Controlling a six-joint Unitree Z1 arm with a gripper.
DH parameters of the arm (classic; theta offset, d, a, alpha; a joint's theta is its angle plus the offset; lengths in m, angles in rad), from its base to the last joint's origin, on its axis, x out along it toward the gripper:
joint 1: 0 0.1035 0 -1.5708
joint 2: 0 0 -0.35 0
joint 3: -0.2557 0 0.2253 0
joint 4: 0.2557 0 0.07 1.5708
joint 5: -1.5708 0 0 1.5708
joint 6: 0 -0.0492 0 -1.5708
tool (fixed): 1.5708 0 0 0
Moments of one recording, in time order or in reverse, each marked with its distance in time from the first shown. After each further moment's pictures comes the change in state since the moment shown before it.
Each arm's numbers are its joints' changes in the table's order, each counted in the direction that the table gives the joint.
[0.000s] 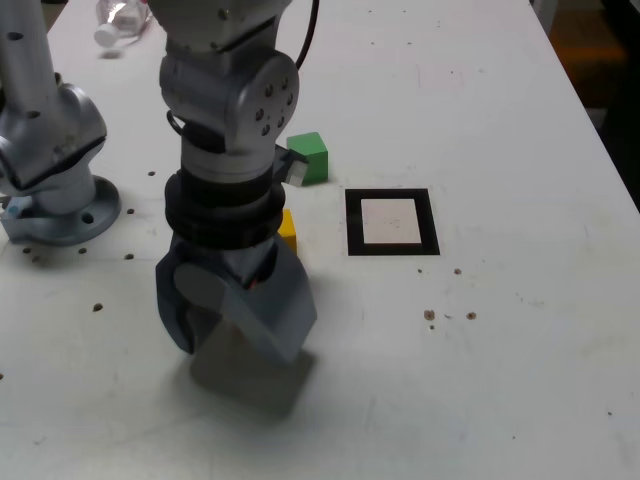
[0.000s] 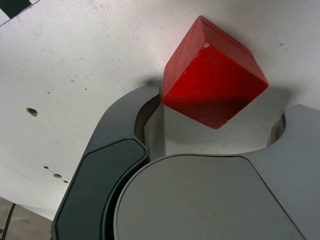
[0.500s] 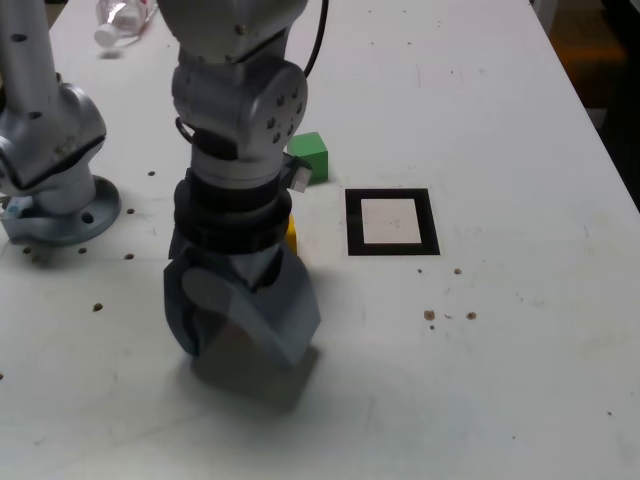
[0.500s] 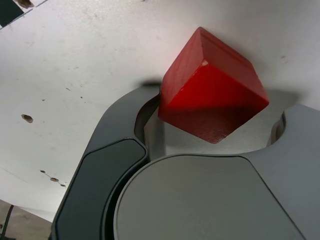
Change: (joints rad) arm 0.029 0.030 0.016 -0.035 -0.002 -0.018
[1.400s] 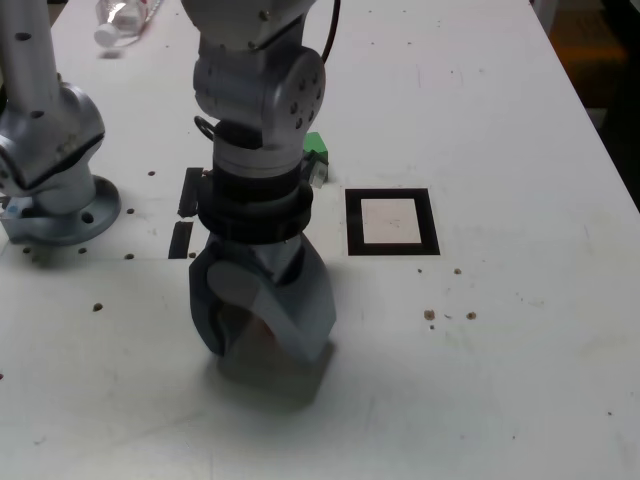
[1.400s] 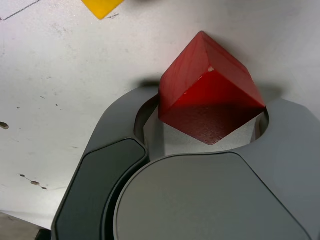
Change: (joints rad) arm 0.055 0.018 0.002 -0.029 -0.010 -0.020
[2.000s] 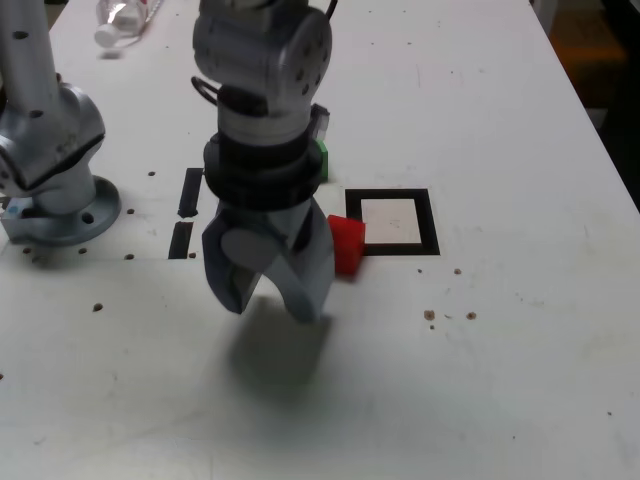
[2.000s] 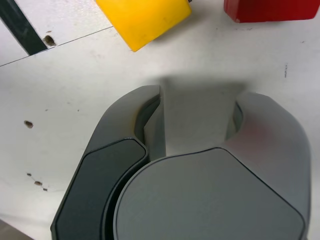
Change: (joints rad) arm 0.001 -0.048 -0.158 0.228 0.127 0.078
